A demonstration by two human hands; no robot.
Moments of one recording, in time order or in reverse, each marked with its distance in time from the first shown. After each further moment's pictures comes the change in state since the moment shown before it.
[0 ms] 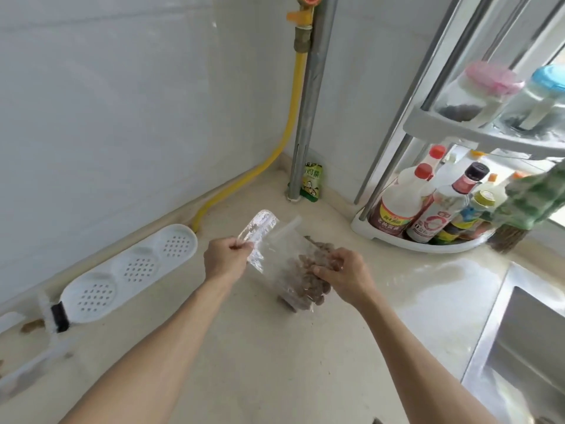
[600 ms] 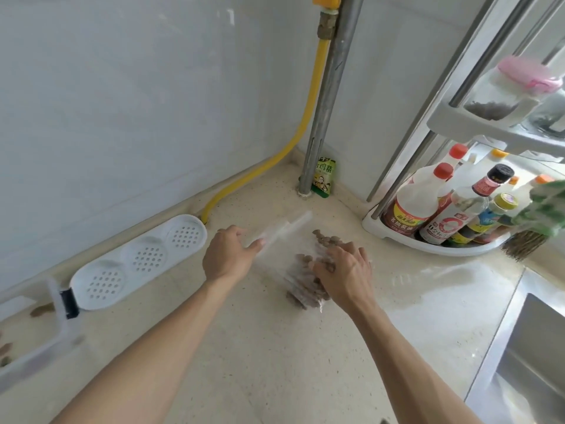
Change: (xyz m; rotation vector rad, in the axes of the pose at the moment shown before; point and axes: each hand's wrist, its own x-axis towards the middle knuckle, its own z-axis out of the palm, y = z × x) left_hand 0.012 -0.011 -0.010 0.490 0.008 0.167; right_hand -0.007 -0.010 0.027 -0.451 0.183 -0.172
